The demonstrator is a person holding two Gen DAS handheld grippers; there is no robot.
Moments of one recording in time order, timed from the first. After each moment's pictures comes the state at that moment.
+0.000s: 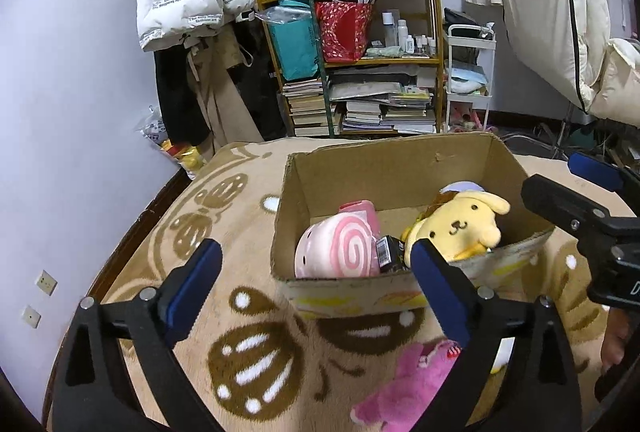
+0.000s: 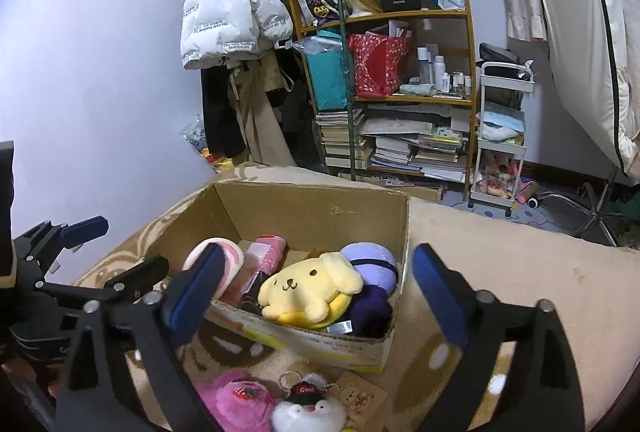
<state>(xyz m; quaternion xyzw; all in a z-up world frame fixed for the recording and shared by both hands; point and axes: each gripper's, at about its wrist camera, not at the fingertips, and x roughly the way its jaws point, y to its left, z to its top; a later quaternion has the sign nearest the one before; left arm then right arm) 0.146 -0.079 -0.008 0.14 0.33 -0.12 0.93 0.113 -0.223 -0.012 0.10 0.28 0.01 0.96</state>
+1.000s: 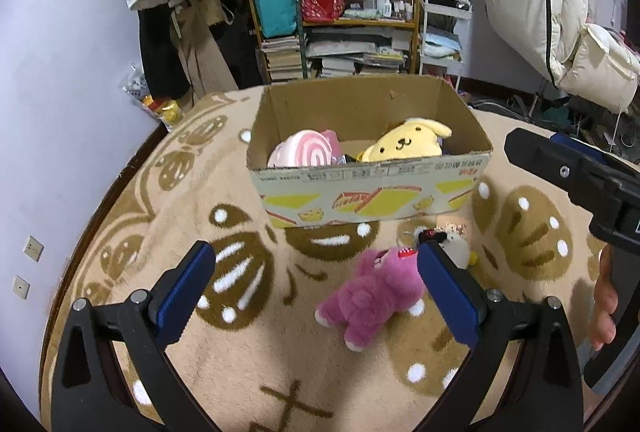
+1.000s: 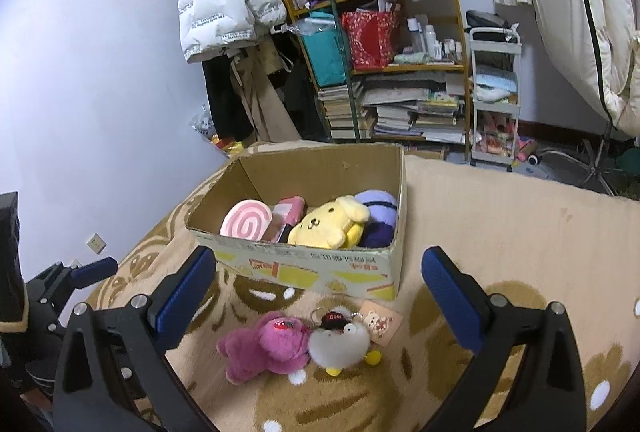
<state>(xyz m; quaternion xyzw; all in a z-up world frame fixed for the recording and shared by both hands) 0.085 -0.067 -0.007 0.12 0.41 -0.15 0.89 0.060 -0.221 0.001 0.15 0.33 0.01 0.93</state>
